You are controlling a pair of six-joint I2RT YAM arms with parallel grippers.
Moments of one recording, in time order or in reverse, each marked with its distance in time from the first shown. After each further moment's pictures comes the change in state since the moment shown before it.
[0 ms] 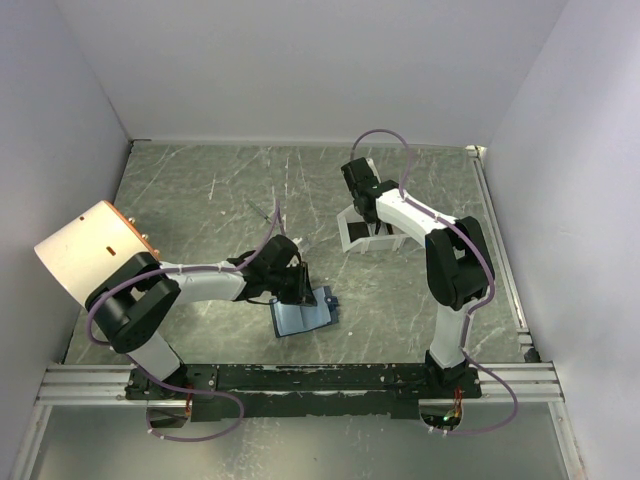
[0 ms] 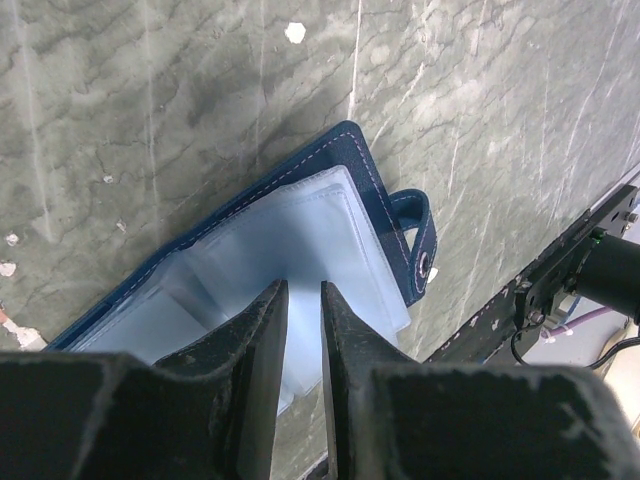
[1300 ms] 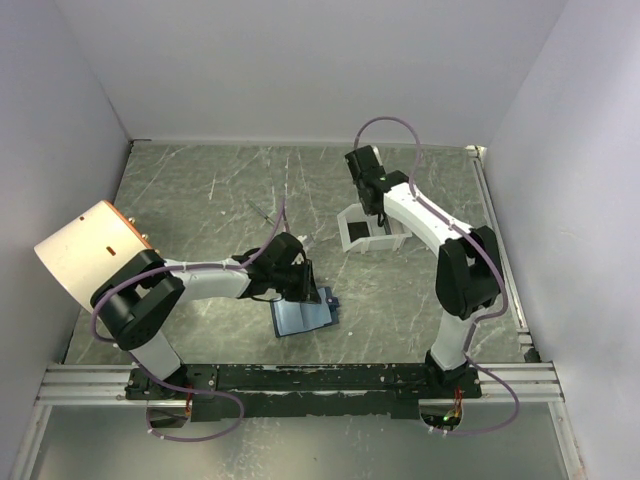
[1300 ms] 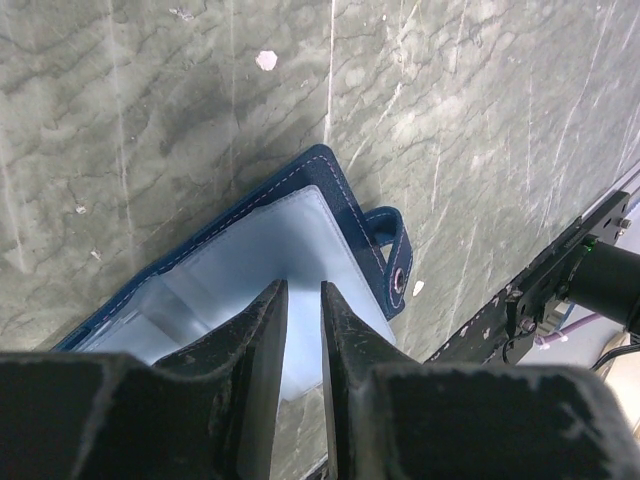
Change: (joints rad) left arm -0.013 0.028 0.045 -0.008 -0.008 0.000; right arm 0.003 -0.066 0.065 -0.087 -0.066 0.040
